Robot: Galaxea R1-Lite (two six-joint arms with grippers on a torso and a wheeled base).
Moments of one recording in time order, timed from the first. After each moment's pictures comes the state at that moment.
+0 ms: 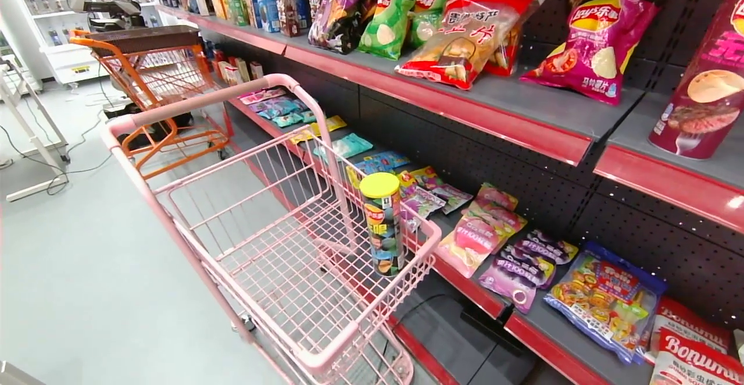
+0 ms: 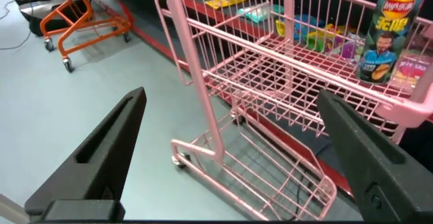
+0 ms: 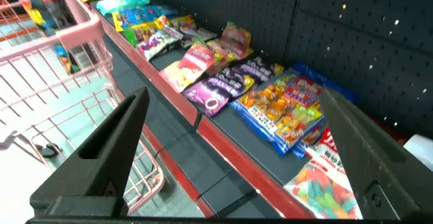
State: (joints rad) left arm 0.00 0.00 0.00 0.00 -0.01 0.00; right arm 0.00 0.00 0.00 0.00 0.00 0.00
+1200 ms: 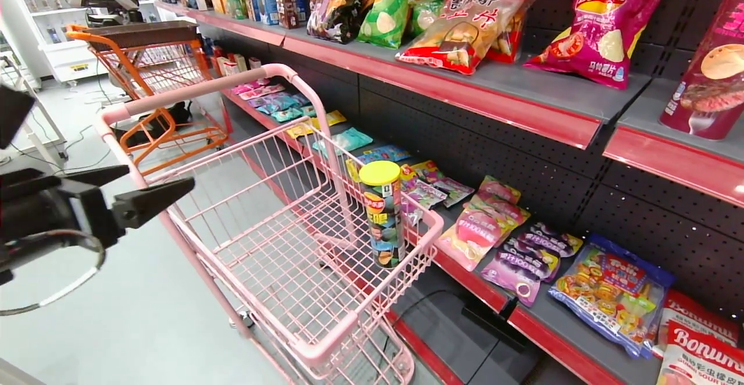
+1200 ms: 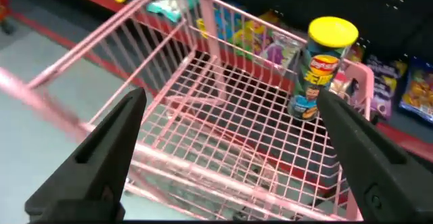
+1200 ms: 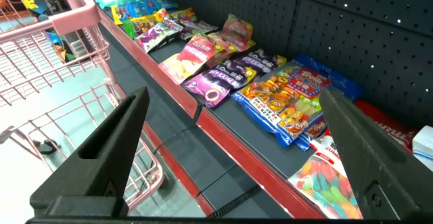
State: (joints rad) left arm -0.14 1.19 -0.65 -0.33 -0.21 -0.02; right arm 0.00 0.00 0.00 0.00 0.01 0.00
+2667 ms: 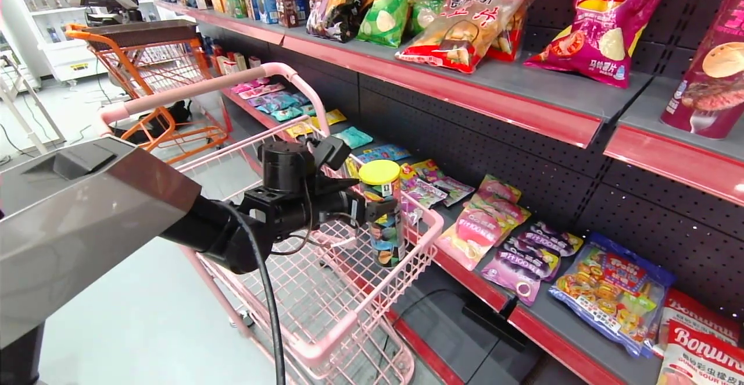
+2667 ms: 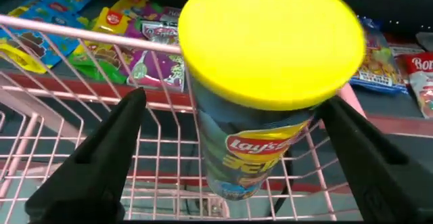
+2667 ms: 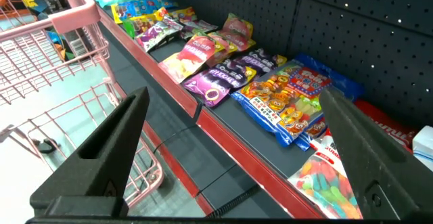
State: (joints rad) left arm -0.48 2.18 -1.12 -0.82 -0.37 -0.01; right arm 0.00 0.00 0.00 0.00 0.01 -0.01
